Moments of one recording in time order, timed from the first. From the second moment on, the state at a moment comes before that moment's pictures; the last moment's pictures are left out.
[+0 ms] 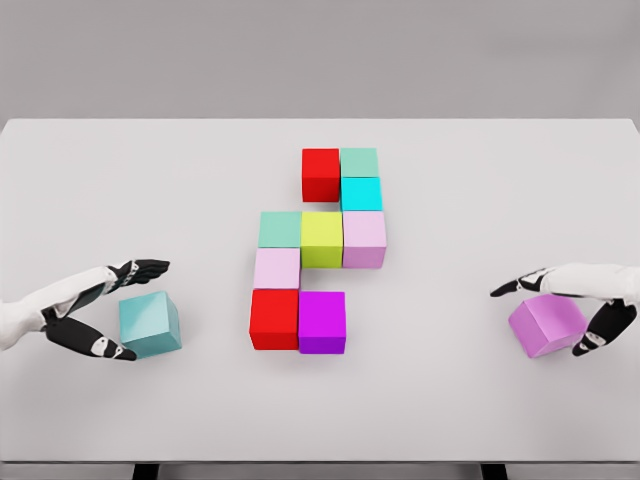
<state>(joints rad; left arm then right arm) -0.01 1.14 -0.49 -1.75 0.52 -0.21 -0.35 -0.54 -1.28 0.90 -1.68 -0.17 -0.34 0.61</state>
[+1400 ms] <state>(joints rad) 0.01 1.09 -0.48 -1.75 0.52 -0.20 -0.35 -0.67 -1.11 0.84 -1.75 0.01 -0.61 0.61</state>
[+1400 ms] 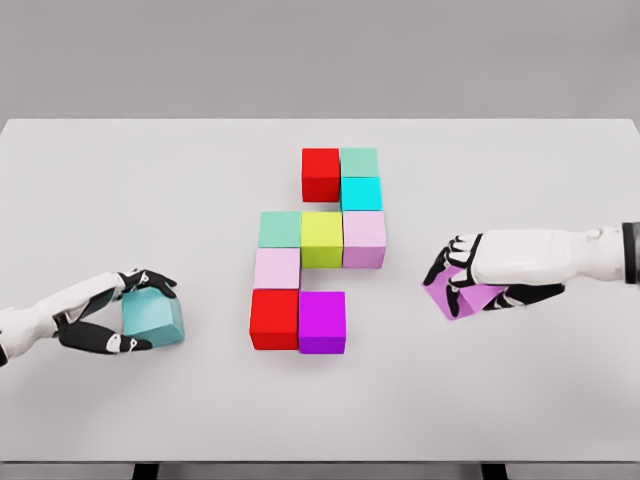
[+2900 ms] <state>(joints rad) -0.22 0.85 -0.40 -1.64 0.46 -0.11 -0.35 -0.79 -0.93 1.08 -1.76 0.14 -0.61 0.61</state>
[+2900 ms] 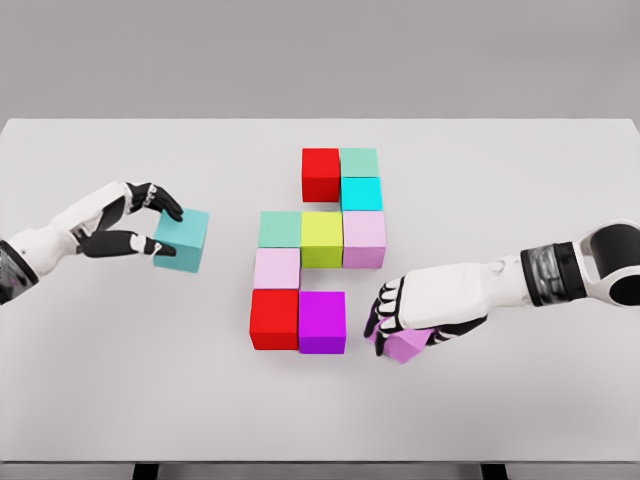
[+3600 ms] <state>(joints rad) -0.34 0.67 -0.41 -1.51 0.40 -0.05 -0.35 -0.81 -1.19 1.02 -1.76 0.08 -0.61 0.61</state>
